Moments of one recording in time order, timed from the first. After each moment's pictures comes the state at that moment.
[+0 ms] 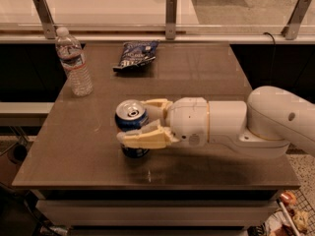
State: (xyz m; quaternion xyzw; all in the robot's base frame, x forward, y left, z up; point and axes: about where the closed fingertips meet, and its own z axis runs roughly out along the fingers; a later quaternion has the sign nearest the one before) arm 0.428 0.051 0.905 -0.50 0.56 0.42 0.50
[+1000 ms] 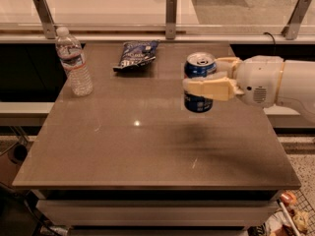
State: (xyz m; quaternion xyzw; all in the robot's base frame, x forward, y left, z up) arm 0.510 -0.090 0.962 -0.39 0.67 0.30 0.55
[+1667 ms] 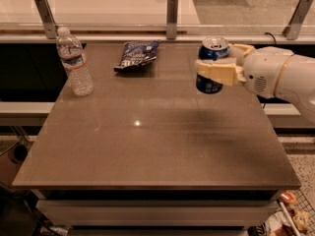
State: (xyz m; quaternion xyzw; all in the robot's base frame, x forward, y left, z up) arm 0.556 -0.127 0.977 -0.33 0.68 0.22 0.62
